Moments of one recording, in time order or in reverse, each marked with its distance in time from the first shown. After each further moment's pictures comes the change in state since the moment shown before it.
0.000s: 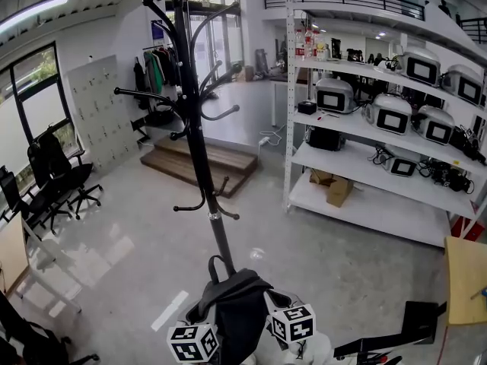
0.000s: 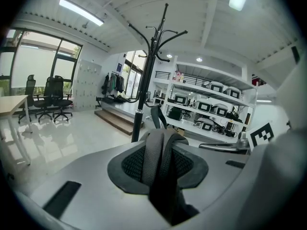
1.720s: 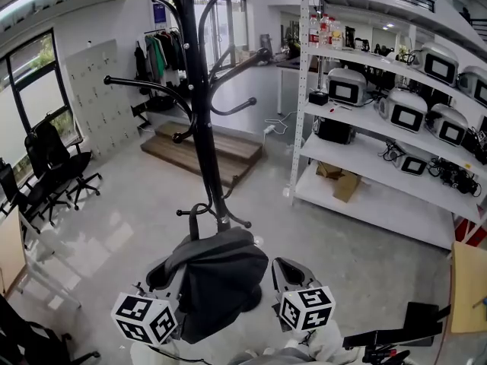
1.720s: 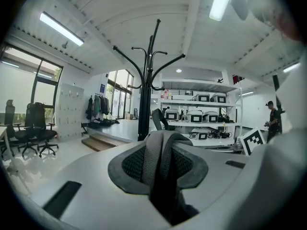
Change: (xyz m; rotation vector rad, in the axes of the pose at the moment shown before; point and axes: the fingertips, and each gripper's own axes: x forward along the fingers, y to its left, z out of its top) left arm 0.008 0.045 0.185 0.210 -0.196 -0.130; right arm 0.039 -0.013 0.138 0.008 -0.224 -0.053
